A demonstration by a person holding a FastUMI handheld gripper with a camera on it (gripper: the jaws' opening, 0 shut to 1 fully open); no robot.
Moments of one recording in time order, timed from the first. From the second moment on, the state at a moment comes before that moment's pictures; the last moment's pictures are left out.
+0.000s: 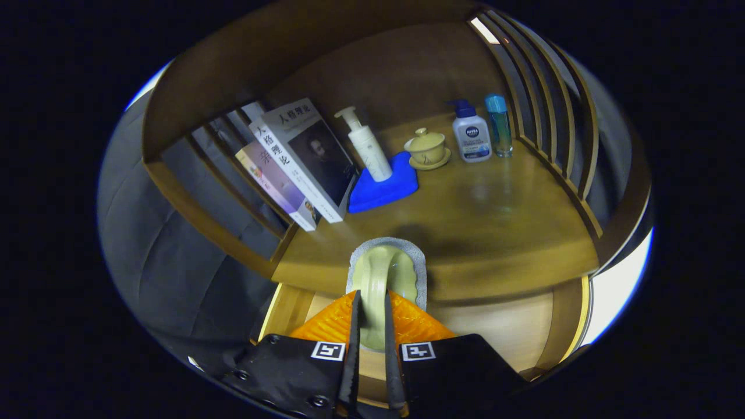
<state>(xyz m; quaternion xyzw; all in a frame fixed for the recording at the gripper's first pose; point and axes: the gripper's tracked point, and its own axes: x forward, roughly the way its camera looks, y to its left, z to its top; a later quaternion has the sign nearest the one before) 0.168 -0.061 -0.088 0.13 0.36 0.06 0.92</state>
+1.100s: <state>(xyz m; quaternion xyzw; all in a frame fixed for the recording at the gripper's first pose) 0.303 -0.081 -0.119 0.20 0.39 0.03 0.90</state>
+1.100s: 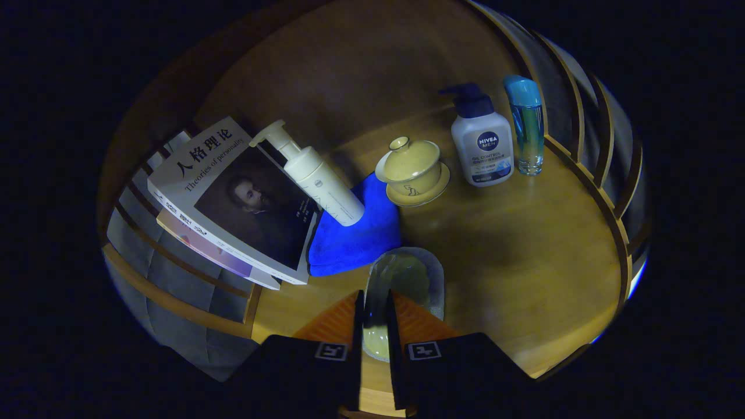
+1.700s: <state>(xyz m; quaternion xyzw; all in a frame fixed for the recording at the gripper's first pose) 0.268 -0.062 -0.073 0.11 0.32 0.06 0.94</state>
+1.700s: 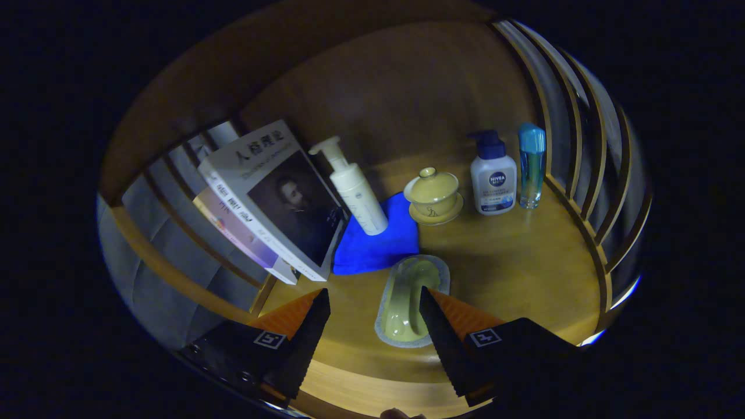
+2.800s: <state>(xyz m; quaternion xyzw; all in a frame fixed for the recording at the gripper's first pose) 0.140 -0.054 -0.022 -0.04 0.10 0.01 0.99</state>
